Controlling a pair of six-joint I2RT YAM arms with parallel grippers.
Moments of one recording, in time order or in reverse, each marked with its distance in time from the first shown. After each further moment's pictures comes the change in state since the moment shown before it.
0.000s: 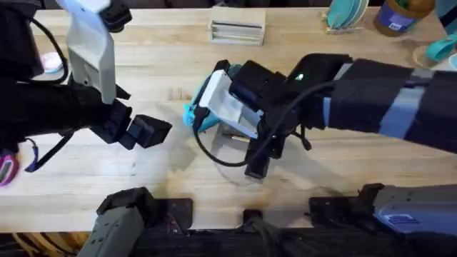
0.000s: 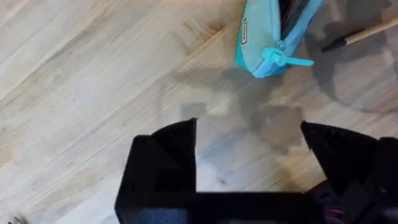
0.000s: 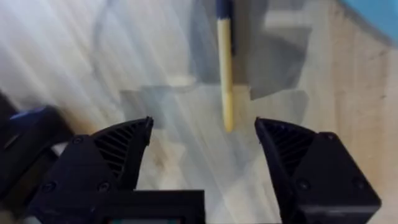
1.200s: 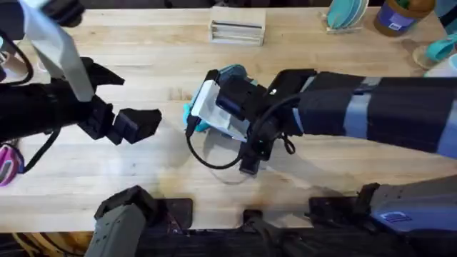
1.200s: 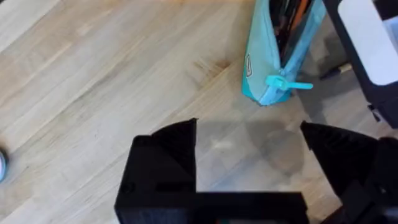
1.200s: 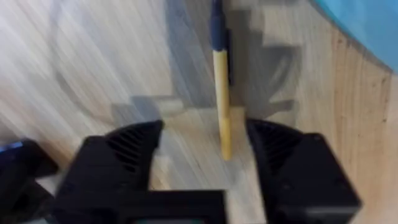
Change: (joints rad) left arm 0.227 0.000 0.000 0.026 0.271 0.224; right arm 0.049 0.104 -0.016 0.109 0.073 0.026
